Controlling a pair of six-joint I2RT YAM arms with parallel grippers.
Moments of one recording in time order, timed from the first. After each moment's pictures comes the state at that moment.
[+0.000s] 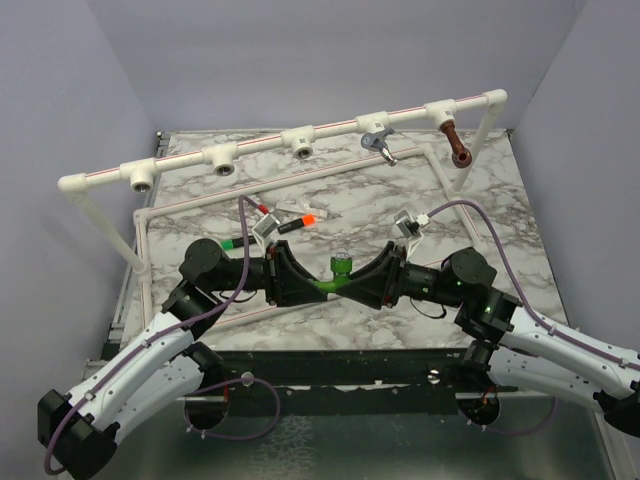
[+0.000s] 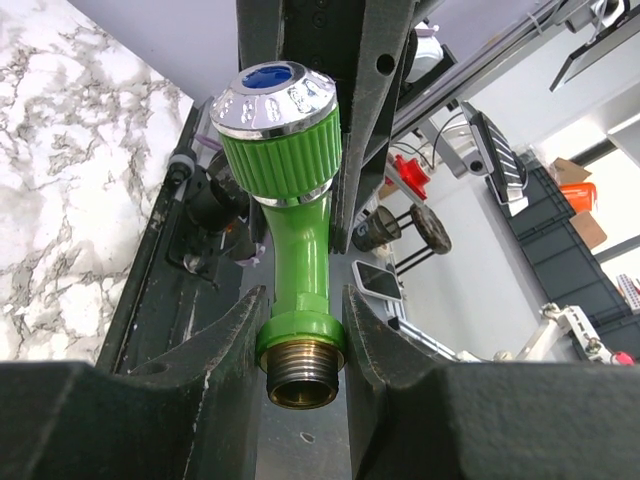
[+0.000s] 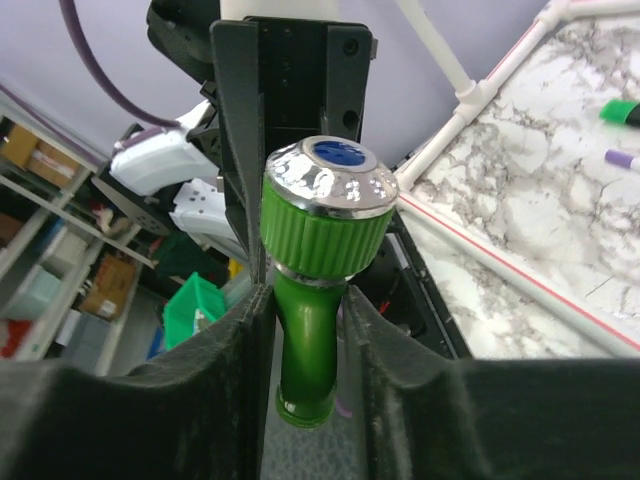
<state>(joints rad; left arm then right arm) -0.64 0.73 0.58 0.31 0.93 -0.93 0.99 0.79 0.64 0.25 -0.34 0.75</state>
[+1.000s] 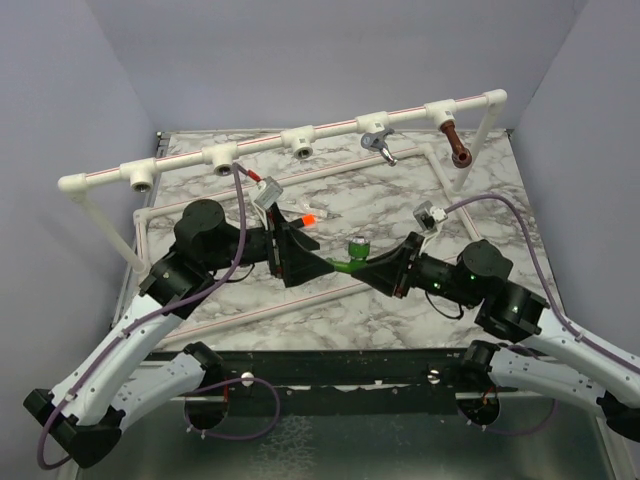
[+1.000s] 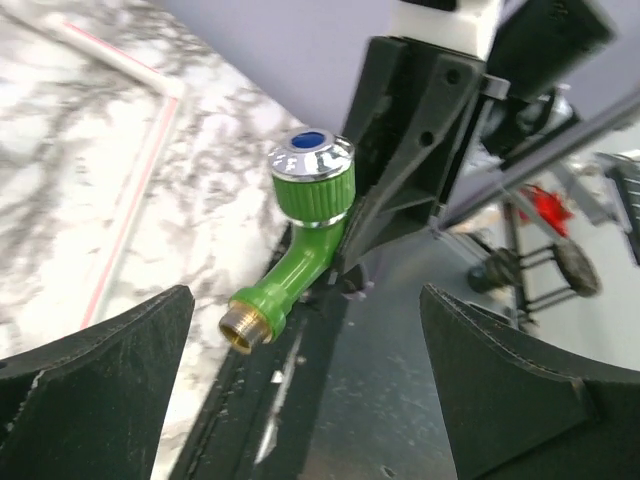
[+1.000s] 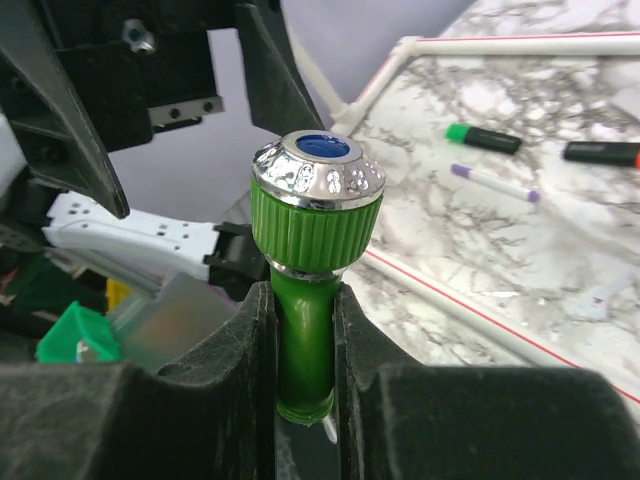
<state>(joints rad) -0.64 0.83 0.94 -0.17 0.73 -0.59 0.99 0.72 0.77 -0.07 -0.16 0.56</state>
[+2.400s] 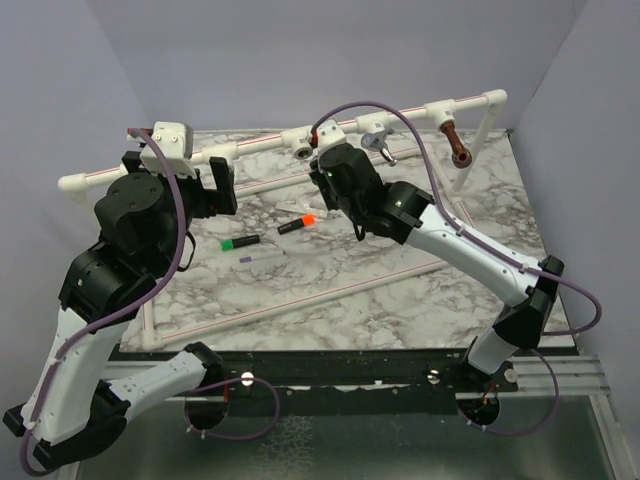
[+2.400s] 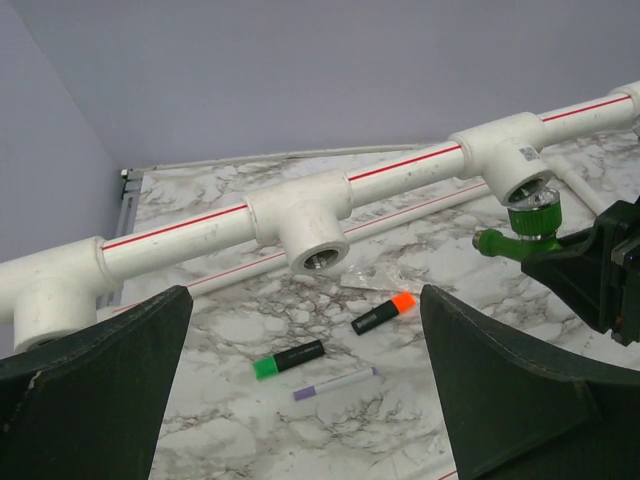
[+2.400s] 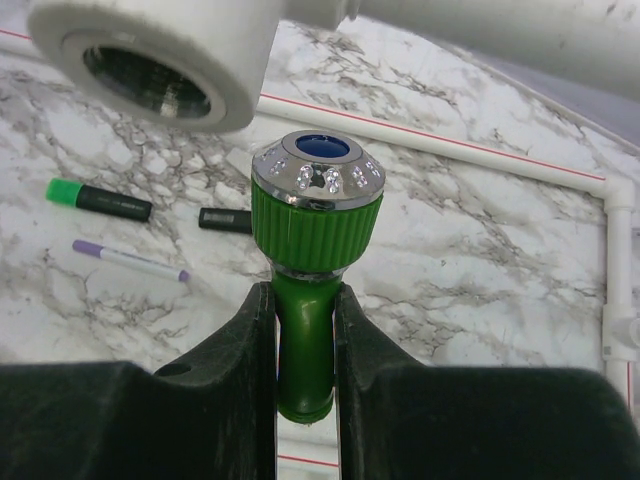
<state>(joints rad) -0.64 0.94 1.62 -0.81 -0.50 -0.08 0.97 1.62 1.71 -0.58 0.51 0.08</state>
